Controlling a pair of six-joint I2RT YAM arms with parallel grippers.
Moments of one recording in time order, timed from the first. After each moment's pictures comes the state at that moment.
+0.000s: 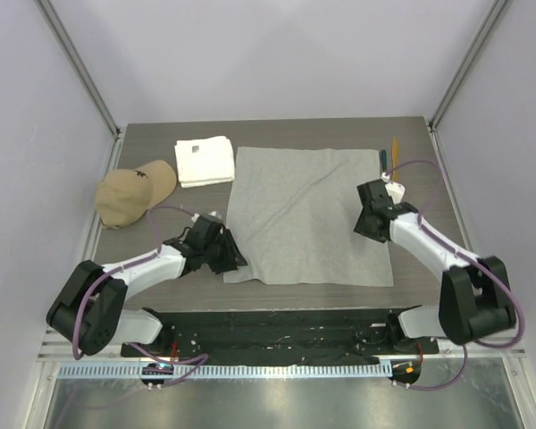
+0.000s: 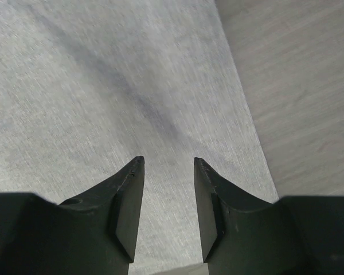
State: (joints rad) left arm -0.55 1.33 0.54 -0.17 0.14 -0.90; right arm 0.28 1.38 0.84 -0.56 0.35 0.63
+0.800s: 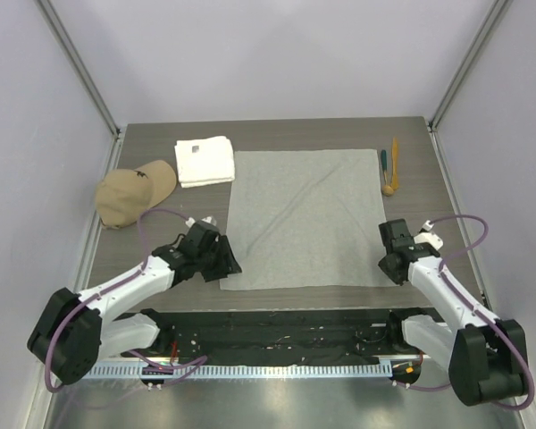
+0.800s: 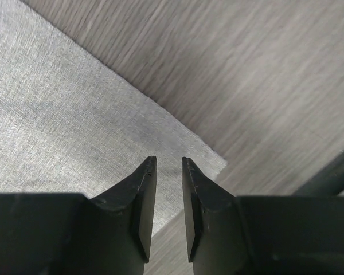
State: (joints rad) left arm -0.61 1.14 0.50 -0.34 0.07 -0.88; right arm 0.15 1.03 0.48 -0.69 0.42 1.00
